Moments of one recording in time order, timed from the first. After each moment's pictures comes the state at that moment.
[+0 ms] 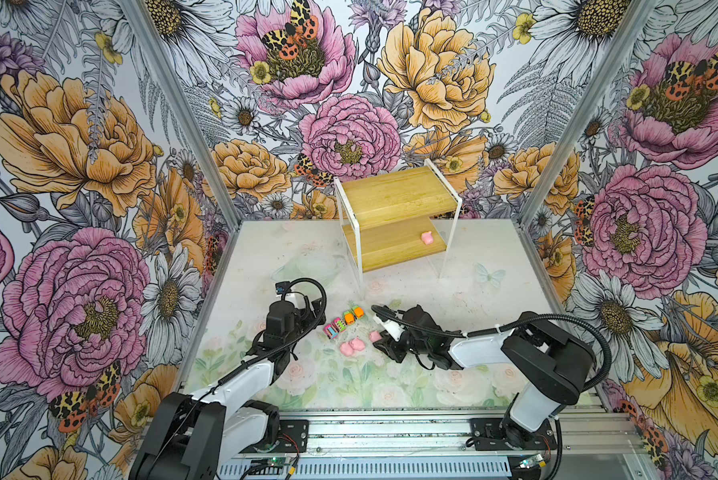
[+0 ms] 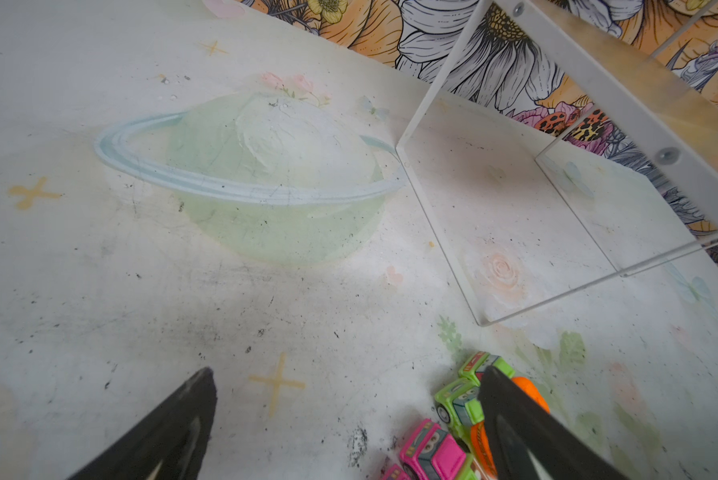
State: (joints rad) left arm -0.25 1.10 0.29 0.35 -0.05 -0.43; right arm 0.83 1.70 0.59 0.42 -0.26 0.04
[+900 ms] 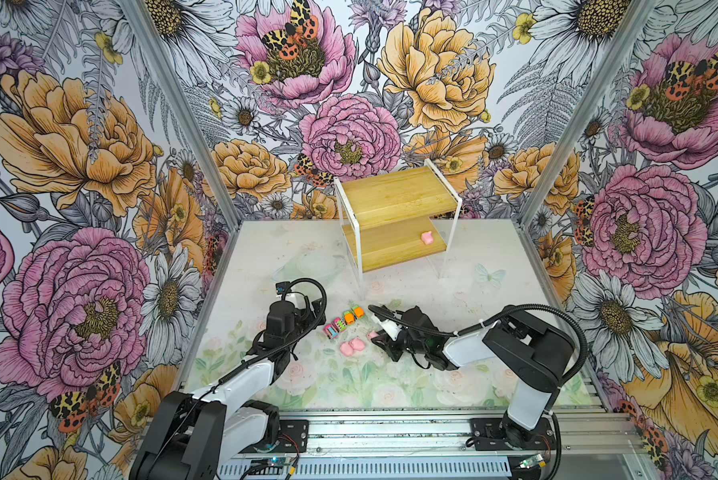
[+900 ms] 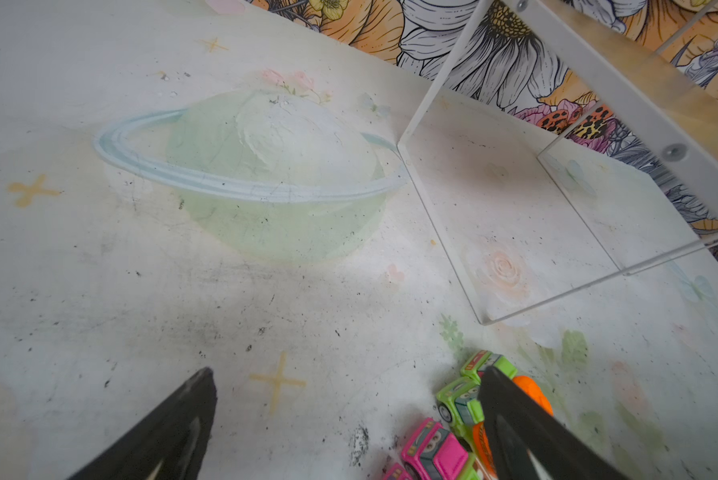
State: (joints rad) left arm -0.25 1.11 0.29 0.35 -0.05 -0.43; right arm 0.81 1.80 0.59 0.57 -0.27 0.05
